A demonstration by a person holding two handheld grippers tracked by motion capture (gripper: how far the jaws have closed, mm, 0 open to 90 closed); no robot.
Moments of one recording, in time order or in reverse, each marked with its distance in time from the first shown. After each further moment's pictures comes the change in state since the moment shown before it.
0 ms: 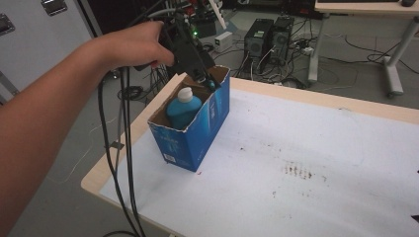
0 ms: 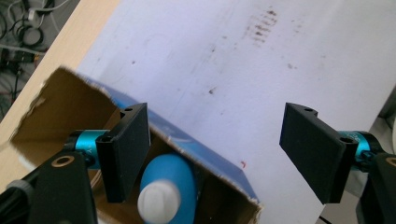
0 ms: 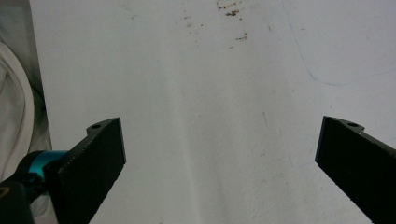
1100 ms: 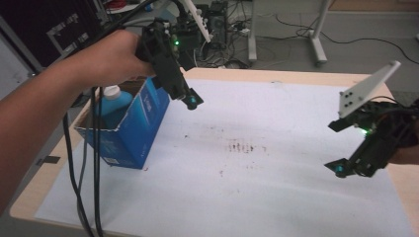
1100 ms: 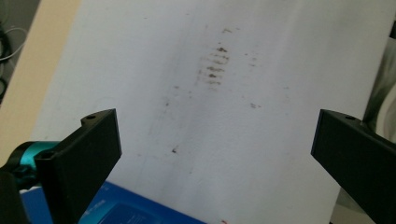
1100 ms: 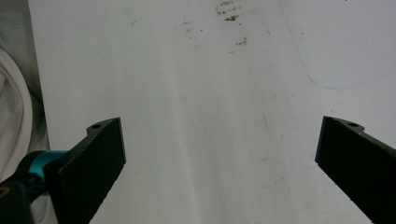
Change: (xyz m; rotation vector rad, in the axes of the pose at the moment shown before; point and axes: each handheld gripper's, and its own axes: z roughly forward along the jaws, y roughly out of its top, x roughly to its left) left arm -0.050 0.073 0.069 0.028 -0.120 0.196; right arm 0.002 0.001 0.003 -0.017 -0.005 0.010
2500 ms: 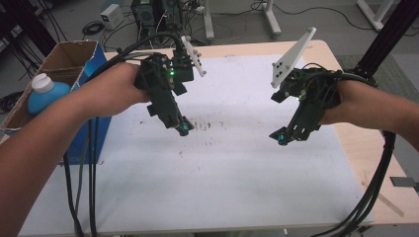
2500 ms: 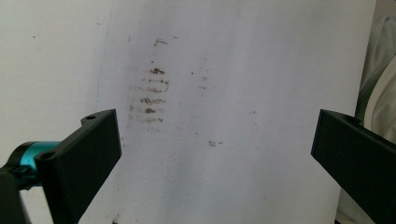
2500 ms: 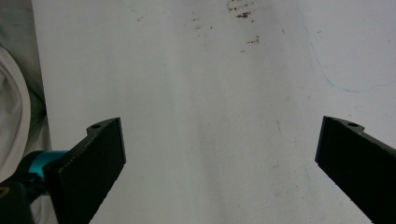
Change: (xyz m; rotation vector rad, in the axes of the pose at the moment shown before) left arm -0.033 0.033 0.107 0.083 -0.137 0.086; right arm 0.005 0.000 0.012 0.012 0.022 -0.011
